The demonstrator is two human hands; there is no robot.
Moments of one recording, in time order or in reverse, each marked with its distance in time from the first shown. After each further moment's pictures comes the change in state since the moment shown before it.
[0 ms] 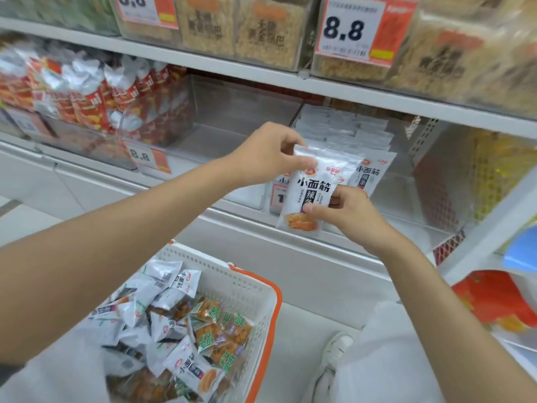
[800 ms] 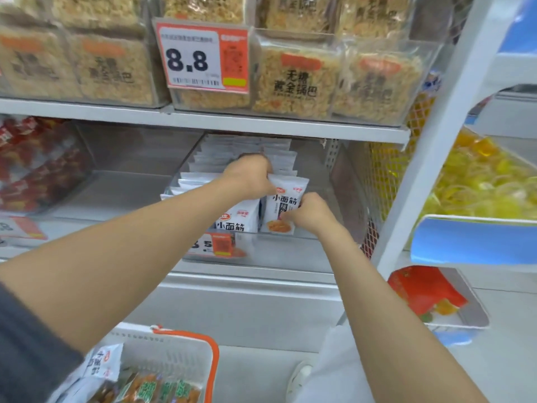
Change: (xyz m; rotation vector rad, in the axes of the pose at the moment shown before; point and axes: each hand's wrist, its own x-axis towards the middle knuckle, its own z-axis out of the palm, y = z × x) left_hand 0.144 0.017 0.120 0.648 -0.157 -0.073; right_hand 0.059 0.074 -0.112 -0.350 0.337 0.373
